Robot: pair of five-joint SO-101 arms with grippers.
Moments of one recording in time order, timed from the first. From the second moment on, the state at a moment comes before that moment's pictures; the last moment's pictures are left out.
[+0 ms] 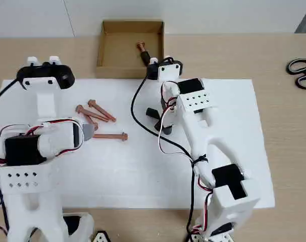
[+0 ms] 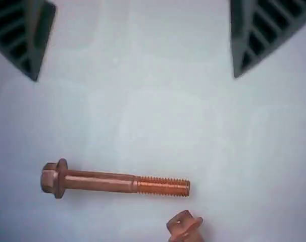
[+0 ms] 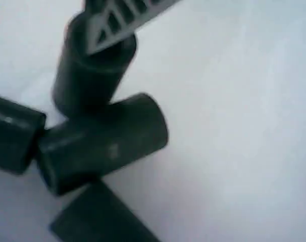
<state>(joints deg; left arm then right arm) -7.5 -38.4 16.6 95.8 4.6 -19.3 11.5 -1.1 75.6 3.4</state>
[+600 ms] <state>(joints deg) -7.5 -38.4 16.6 95.8 4.6 -19.4 11.3 4.4 78.5 3.4</state>
